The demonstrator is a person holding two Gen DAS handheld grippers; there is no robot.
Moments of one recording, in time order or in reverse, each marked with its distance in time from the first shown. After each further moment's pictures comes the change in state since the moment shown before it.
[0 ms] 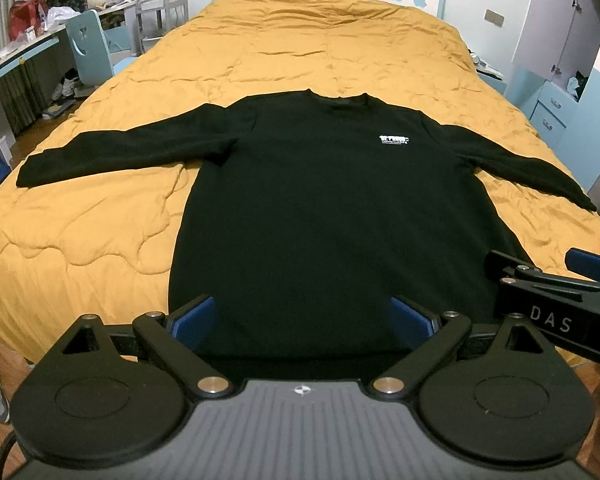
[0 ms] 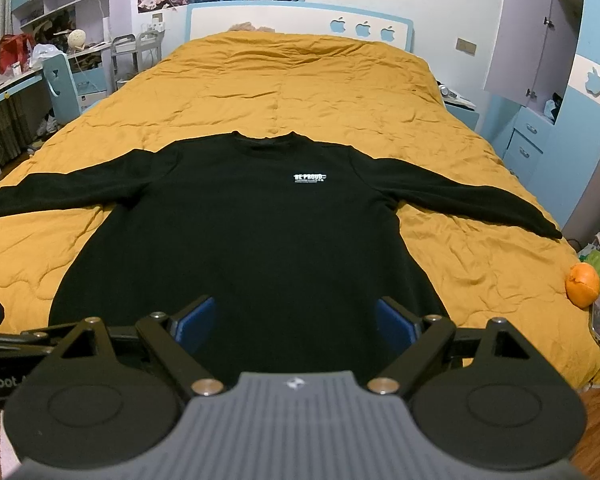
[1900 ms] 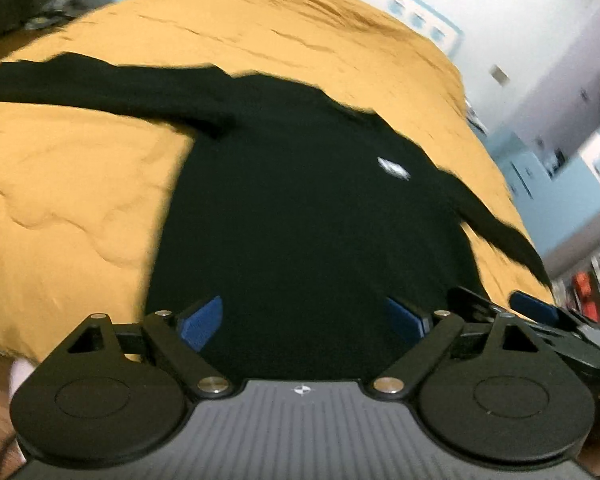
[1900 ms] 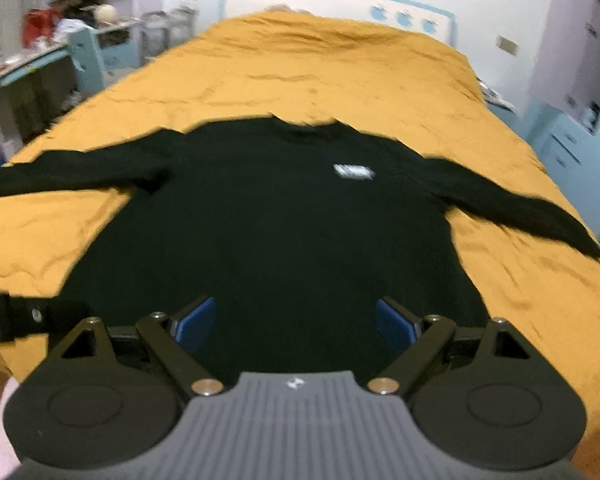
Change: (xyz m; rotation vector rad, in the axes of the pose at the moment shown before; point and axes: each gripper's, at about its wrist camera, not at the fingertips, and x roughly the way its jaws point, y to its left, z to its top) left arm 0.059 0.102 0.016 -0.281 0.014 -0.231; right arm 0.069 0.039 0.033 -0.103 0.012 0.135
